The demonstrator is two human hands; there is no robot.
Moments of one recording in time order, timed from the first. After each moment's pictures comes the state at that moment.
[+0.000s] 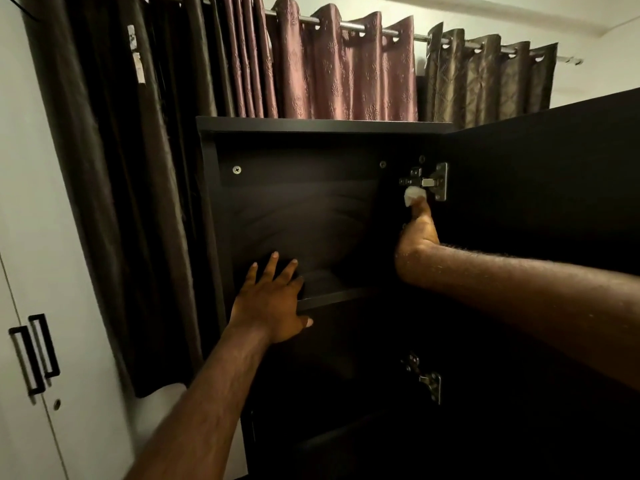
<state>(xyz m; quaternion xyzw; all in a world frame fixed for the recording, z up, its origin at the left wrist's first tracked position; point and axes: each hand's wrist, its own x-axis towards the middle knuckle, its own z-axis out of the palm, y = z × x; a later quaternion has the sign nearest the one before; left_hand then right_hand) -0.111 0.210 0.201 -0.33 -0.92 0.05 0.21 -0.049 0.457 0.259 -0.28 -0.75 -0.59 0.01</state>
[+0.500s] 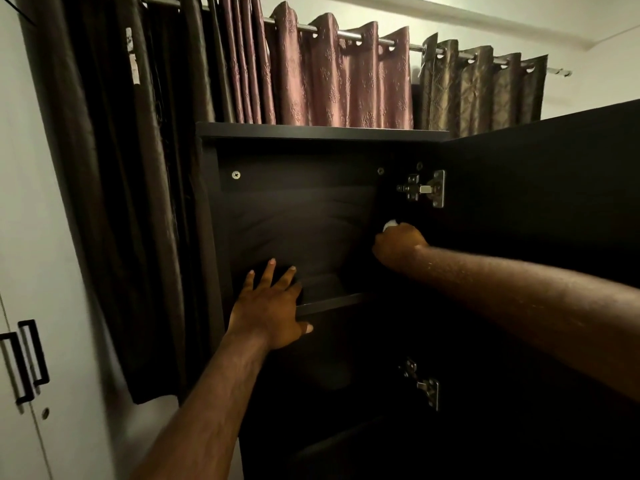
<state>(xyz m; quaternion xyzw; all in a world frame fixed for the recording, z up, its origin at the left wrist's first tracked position) -0.111 0.209 0.199 -0.33 -0.92 0.04 0.19 -0.048 0.440 0.279 -0.15 -0.88 -0.44 0.08</state>
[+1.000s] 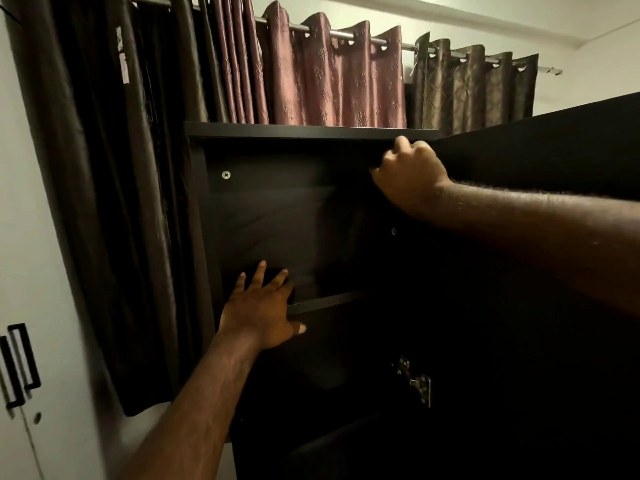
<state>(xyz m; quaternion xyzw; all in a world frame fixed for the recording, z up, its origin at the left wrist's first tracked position) -0.108 0.210 0.201 -0.33 -0.93 0.03 0.18 -0.004 0.448 0.361 -0.13 -0.79 -0.48 0.36</state>
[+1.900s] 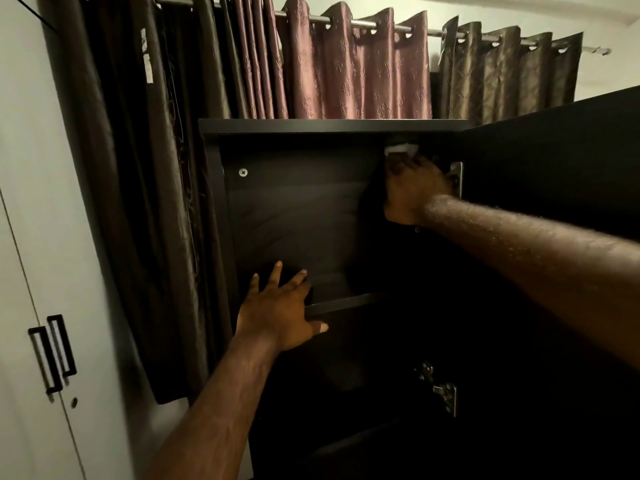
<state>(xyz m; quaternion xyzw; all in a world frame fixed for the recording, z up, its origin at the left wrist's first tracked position) -0.107 0.213 0.200 -0.31 -0.94 0.01 0.18 -0.066 0.474 0.344 -0.14 -0.89 -0.29 0.31</state>
